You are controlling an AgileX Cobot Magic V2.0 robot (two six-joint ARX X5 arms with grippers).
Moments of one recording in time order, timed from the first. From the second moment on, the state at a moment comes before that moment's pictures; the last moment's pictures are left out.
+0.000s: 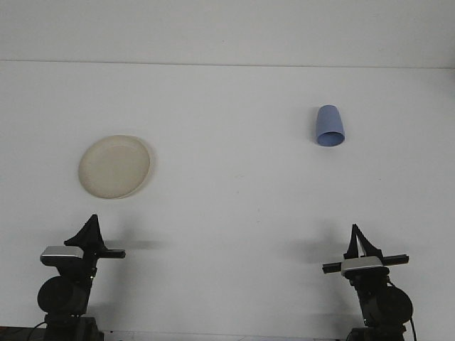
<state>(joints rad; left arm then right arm) 0.00 0.01 0.03 0.10 -0.03 -0.01 0.05 0.00 0.01 -0.05 -0.02 -0.26</state>
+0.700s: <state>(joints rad) 0.00 0.01 0.03 0.10 -0.03 -0.01 0.05 0.00 0.01 -0.05 -0.03 -0.26</state>
